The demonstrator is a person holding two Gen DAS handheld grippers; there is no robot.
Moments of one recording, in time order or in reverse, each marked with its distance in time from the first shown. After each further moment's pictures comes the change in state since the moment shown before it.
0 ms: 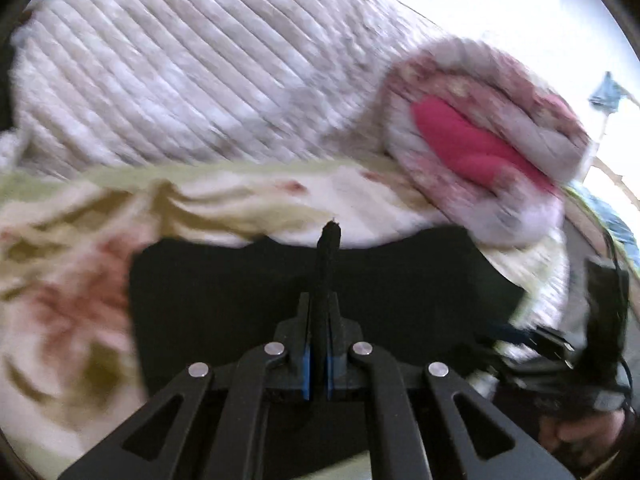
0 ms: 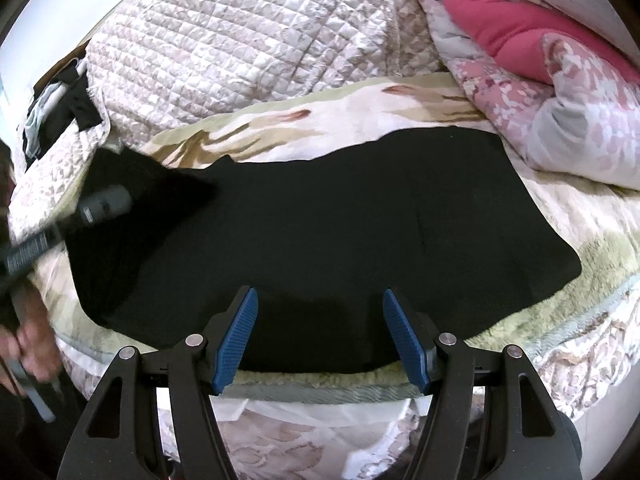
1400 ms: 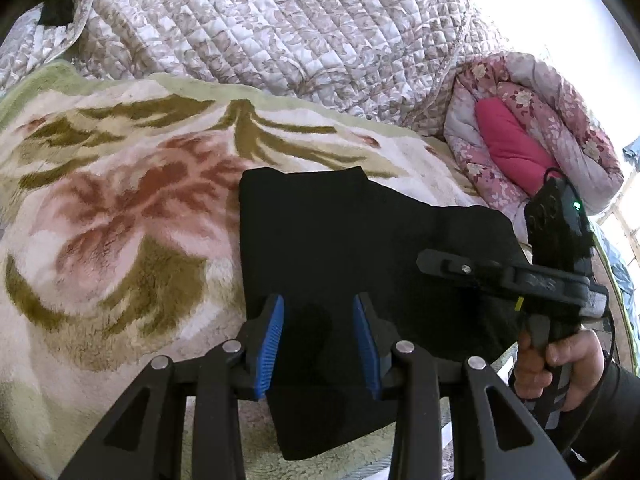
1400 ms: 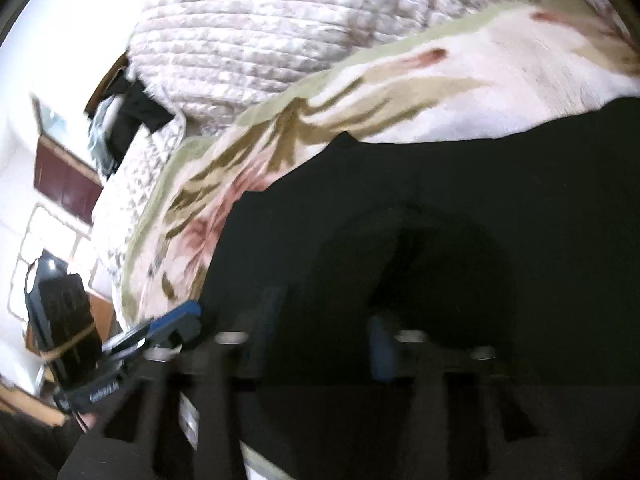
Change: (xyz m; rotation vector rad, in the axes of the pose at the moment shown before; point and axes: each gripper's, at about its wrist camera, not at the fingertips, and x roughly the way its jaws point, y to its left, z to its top) left arm -0.010 0.096 -0.036 -0.219 0.088 0.053; right arm 0.117 0.051 0.056 0.105 0.224 0.460
